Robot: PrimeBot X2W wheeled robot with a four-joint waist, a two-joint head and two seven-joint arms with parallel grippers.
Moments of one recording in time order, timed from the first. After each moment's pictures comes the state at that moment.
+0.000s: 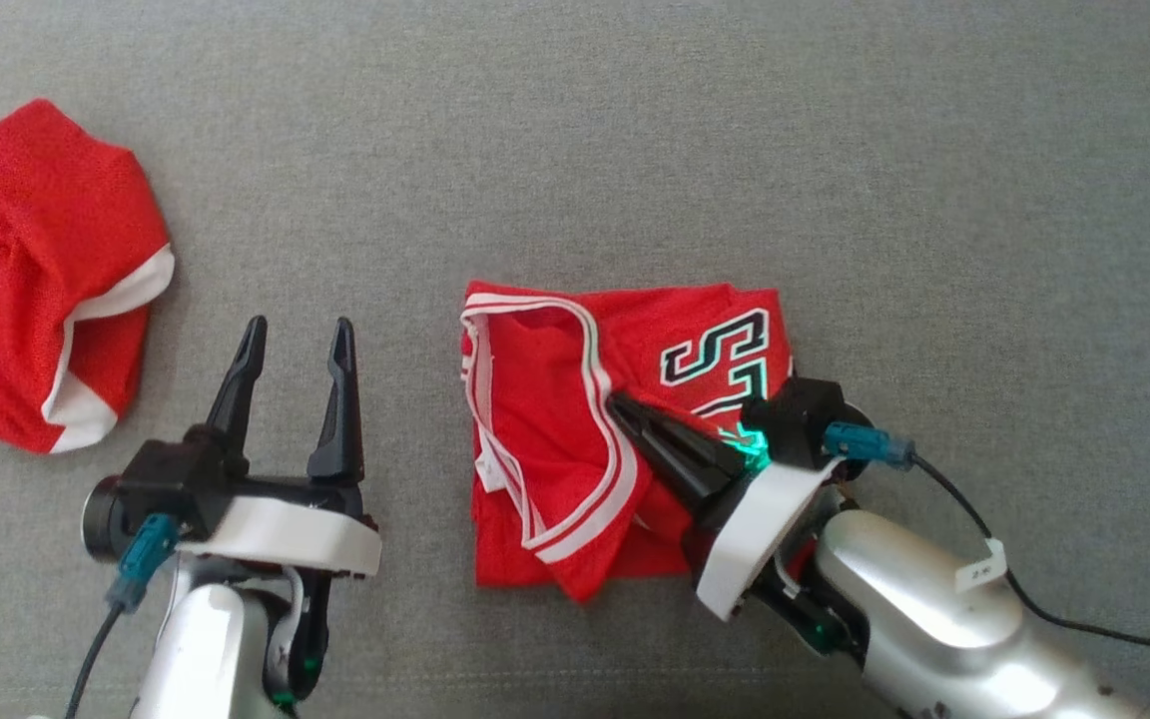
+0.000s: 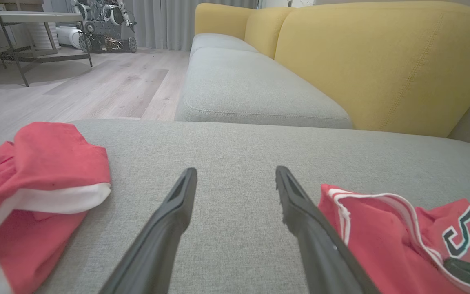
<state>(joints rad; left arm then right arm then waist) -0.12 0.05 -0.14 0.11 -0.15 -0.01 -0.25 -0.54 -0.26 1.00 0.46 0.72 0.13 -0.17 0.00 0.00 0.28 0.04</state>
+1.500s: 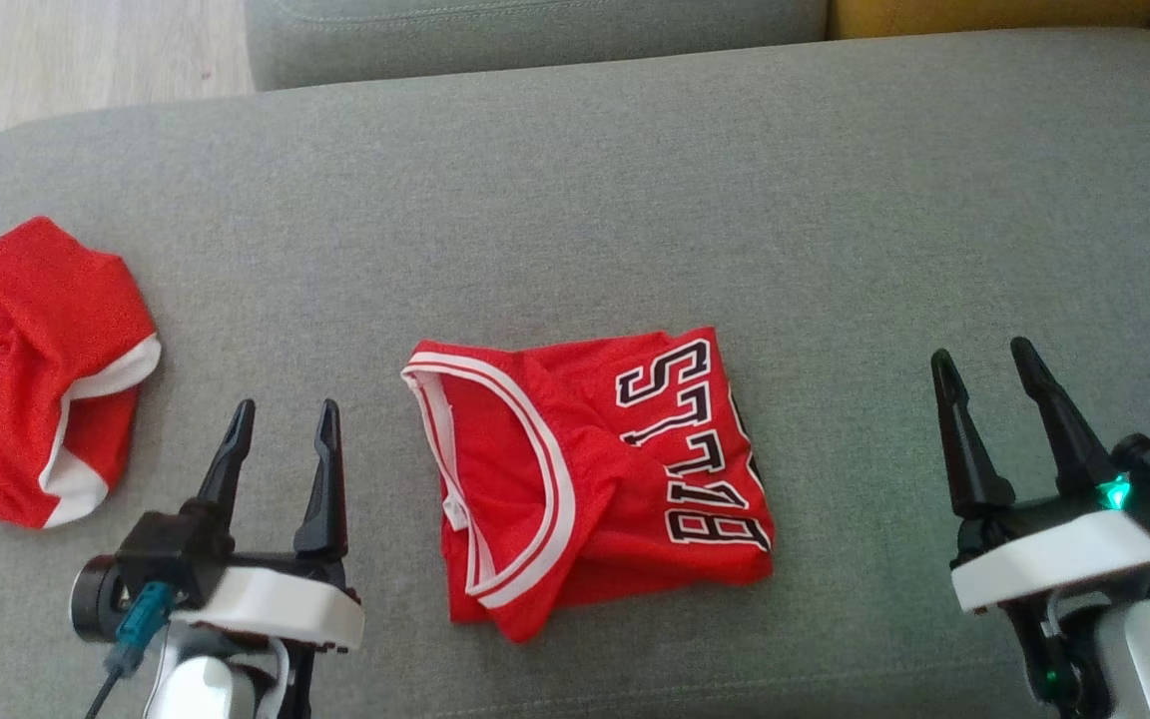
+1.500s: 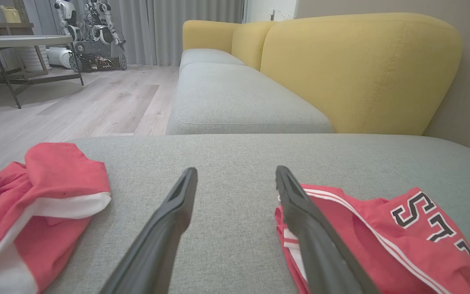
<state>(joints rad) 0.00 0.05 -0.11 0.11 -0.13 -0.02 -0.25 -0.02 -0.20 0.10 0.02 0.32 0.13 -0.08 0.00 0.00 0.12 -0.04</state>
